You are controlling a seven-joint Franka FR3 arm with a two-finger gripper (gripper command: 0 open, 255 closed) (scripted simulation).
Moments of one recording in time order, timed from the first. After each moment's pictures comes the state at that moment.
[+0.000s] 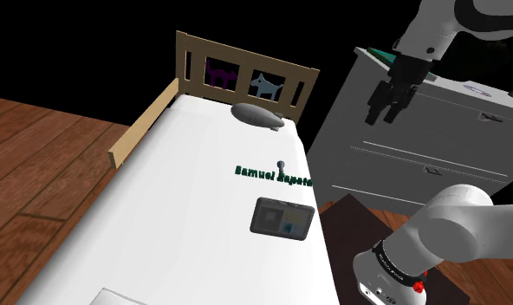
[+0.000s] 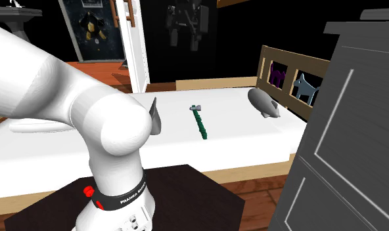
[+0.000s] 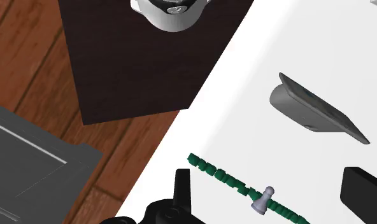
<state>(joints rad) -0.02 -0.82 0.01 -2.36 0.07 1.42 0.13</state>
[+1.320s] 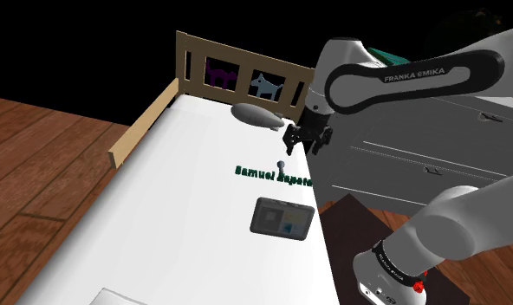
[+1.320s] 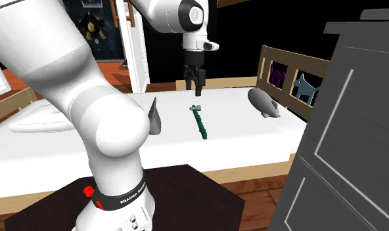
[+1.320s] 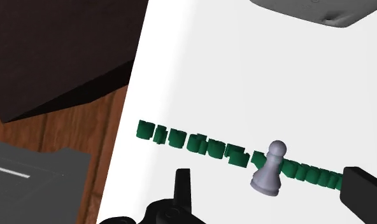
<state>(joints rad) -0.08 -0.37 0.28 -2.52 0.11 2.07 0.56</state>
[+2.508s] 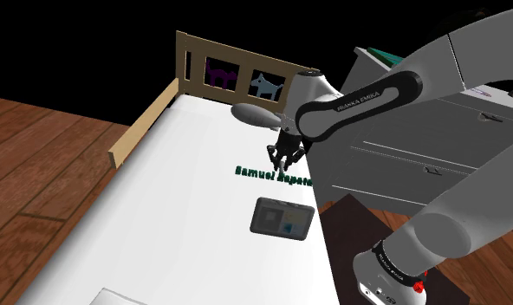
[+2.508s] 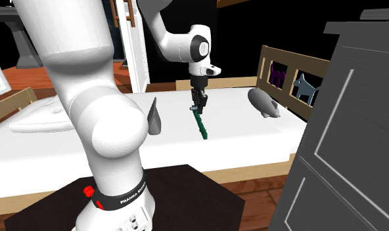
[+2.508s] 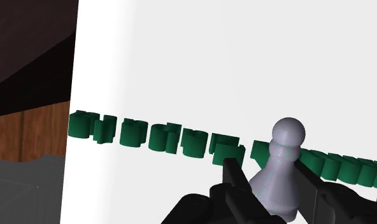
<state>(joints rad) -0.12 -0.06 0.34 -2.49 -0.01 2.36 0.76</state>
